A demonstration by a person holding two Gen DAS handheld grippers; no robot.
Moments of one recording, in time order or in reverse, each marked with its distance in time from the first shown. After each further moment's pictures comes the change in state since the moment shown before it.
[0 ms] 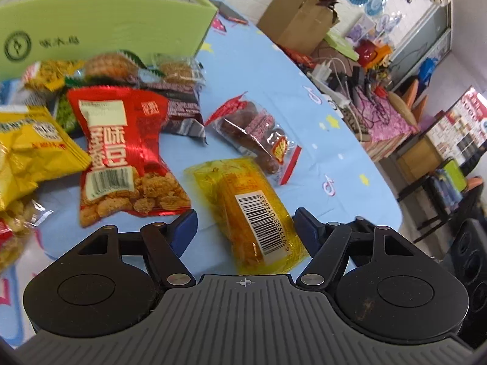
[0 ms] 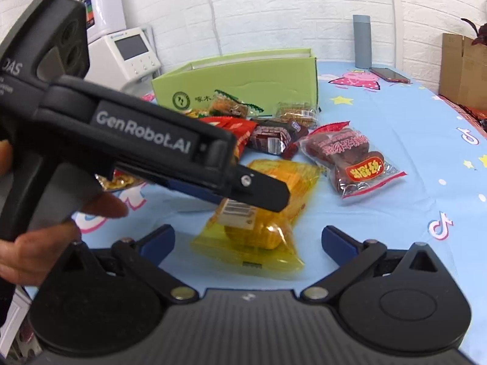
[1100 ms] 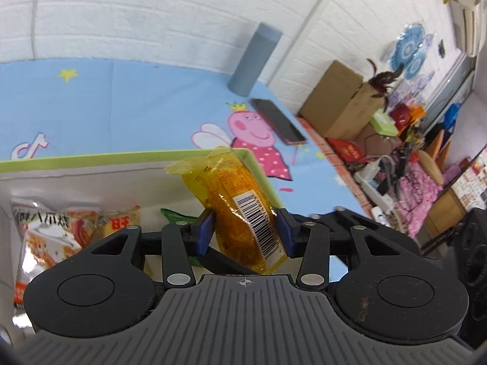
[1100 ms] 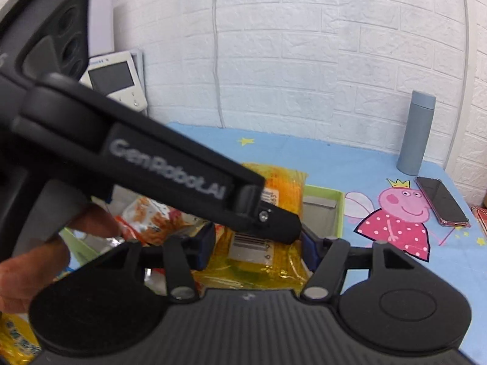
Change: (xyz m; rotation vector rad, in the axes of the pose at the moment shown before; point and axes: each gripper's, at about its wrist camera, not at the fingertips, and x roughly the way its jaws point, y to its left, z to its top) left arm 0.034 0.099 0.265 -0.005 -0.167 0.115; right arm 0.188 -0.036 0.235 -0.194 -0.095 0.050
